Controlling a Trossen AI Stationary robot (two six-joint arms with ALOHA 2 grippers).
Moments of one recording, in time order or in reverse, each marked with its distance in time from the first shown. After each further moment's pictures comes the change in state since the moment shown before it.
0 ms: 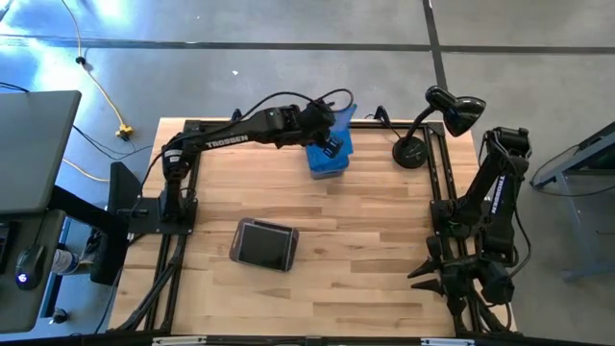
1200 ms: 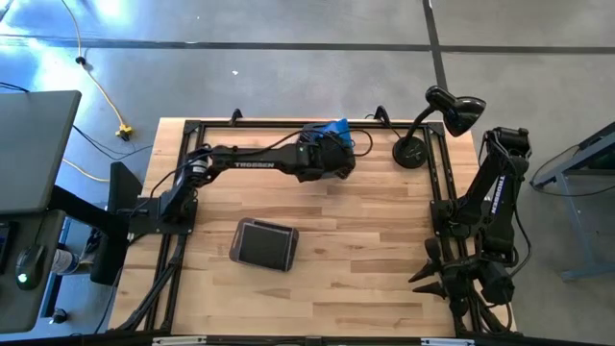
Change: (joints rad) left arm -0.144 0.177 -0.042 0.120 -0.393 -0.004; right arm 0.000 0.000 0.000 0.012 -0.070 0.024
